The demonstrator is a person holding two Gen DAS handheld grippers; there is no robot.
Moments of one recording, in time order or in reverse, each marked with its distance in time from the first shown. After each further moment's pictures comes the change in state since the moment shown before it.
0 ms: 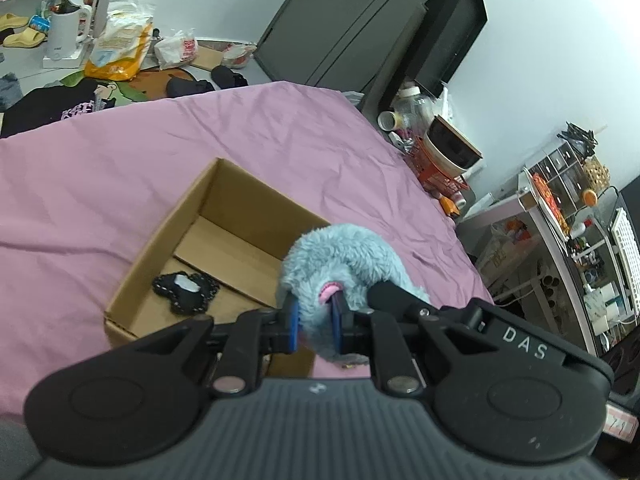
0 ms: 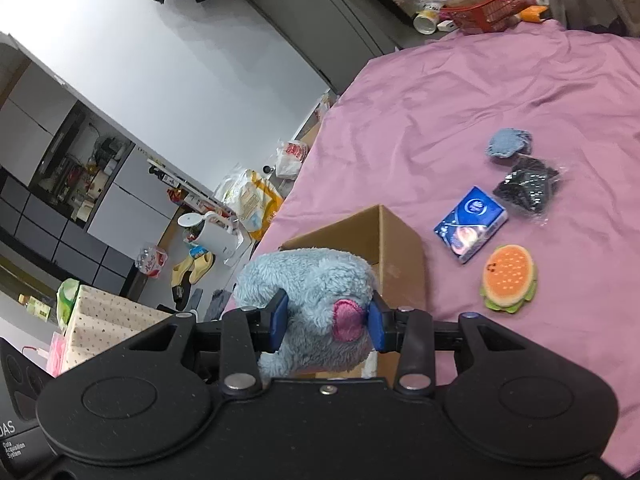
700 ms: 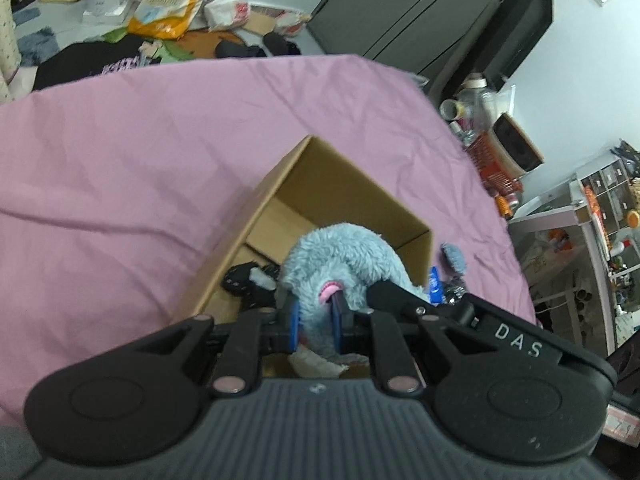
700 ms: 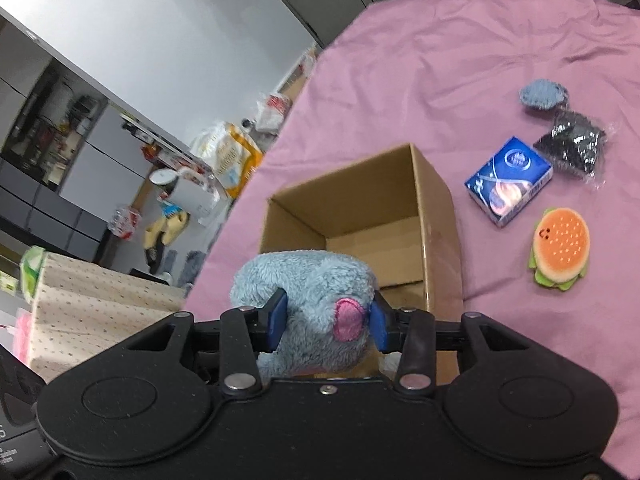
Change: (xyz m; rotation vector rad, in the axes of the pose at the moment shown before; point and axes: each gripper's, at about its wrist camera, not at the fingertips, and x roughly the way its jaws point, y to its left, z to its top) left arm 0.035 0.072 0.016 -0.111 0.104 0.092; right arm 0.074 0.026 -0.017 -0.020 0.141 -0.105
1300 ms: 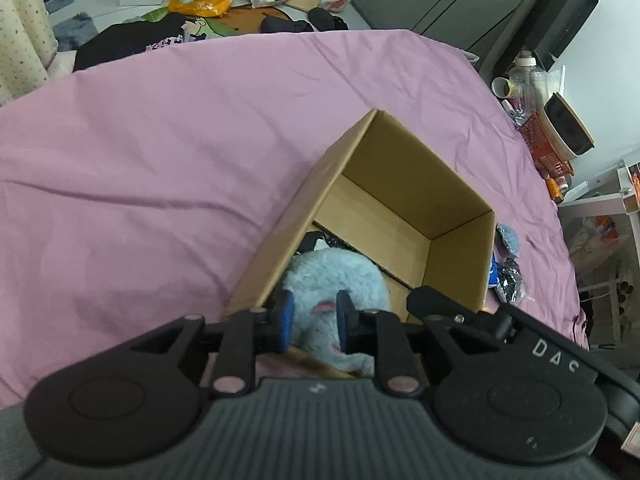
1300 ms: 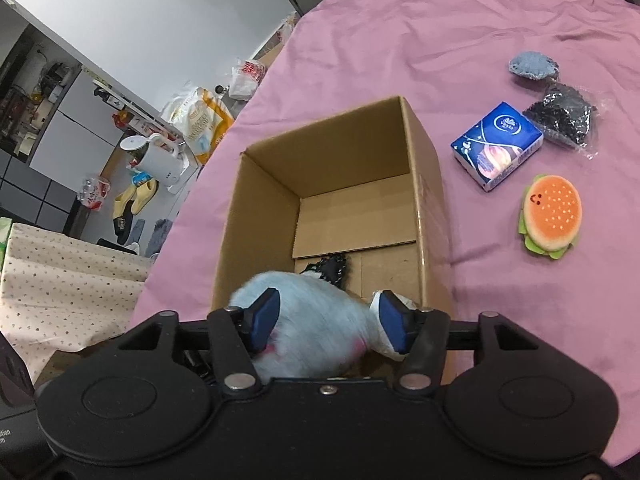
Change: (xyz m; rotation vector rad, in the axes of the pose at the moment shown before) left arm -0.003 0.012 0.000 -0.015 0.073 0.149; right arm 0.005 0.006 -0.011 -0.024 0.072 -0.082
